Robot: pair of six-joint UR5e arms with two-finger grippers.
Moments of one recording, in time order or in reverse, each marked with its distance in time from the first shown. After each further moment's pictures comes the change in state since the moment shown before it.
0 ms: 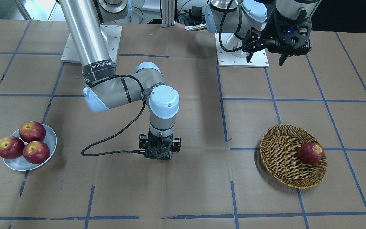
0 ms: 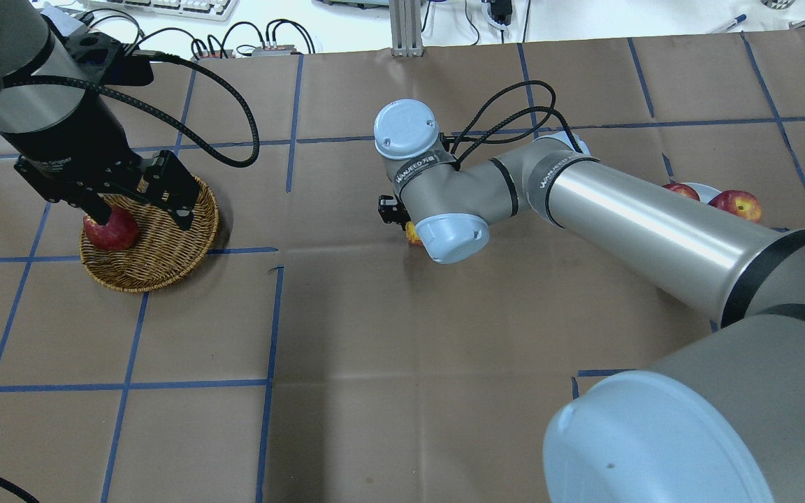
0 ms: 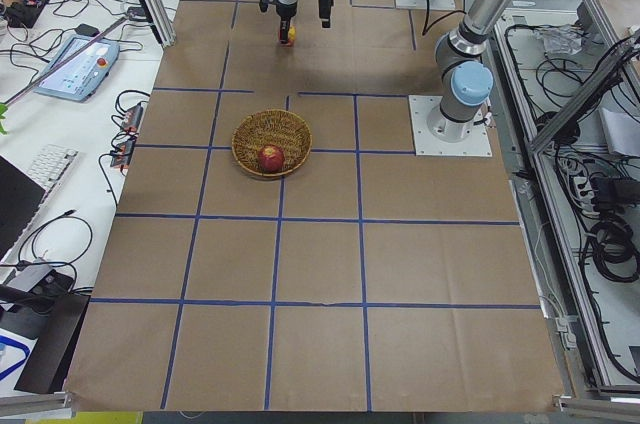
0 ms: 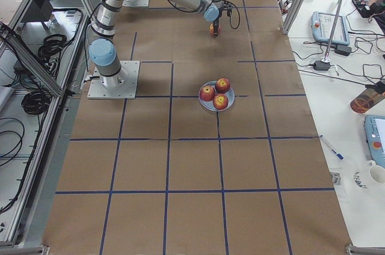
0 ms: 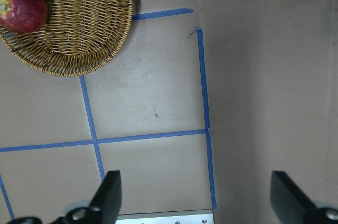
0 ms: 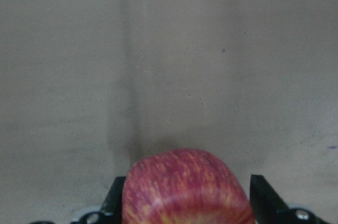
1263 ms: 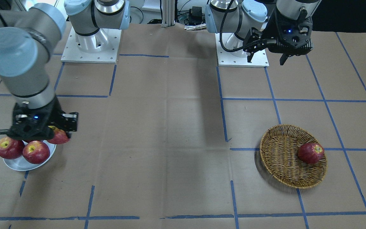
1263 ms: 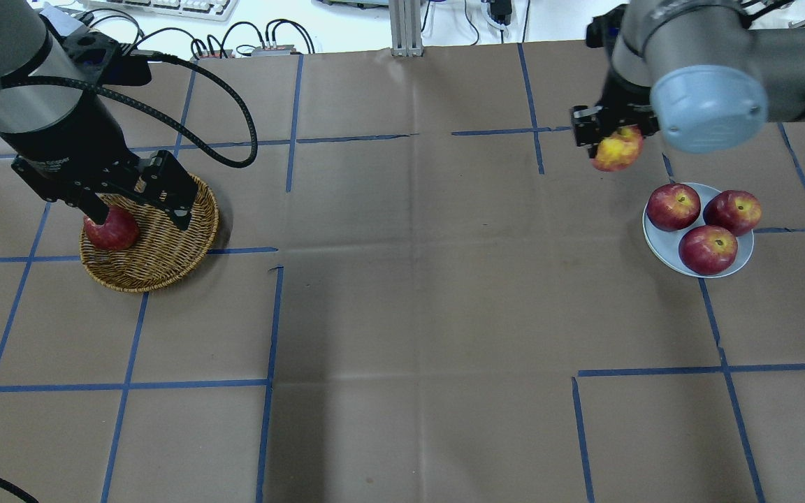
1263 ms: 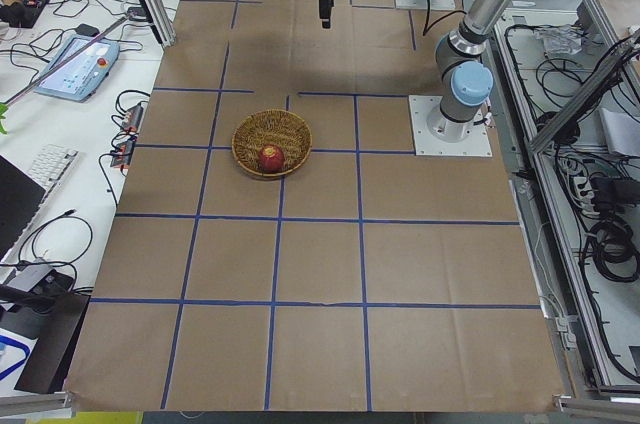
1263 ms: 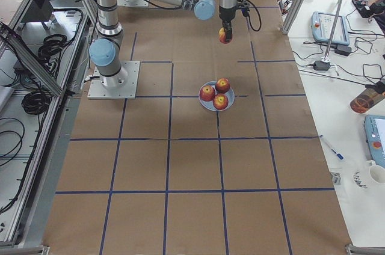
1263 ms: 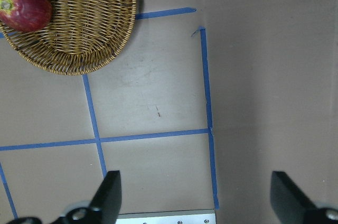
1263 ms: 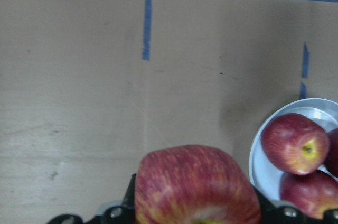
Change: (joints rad) left arm 0.002 0.002 -0.002 0.004 0.005 0.003; right arm -0.499 -0.387 0.029 0.343 0.010 -0.689
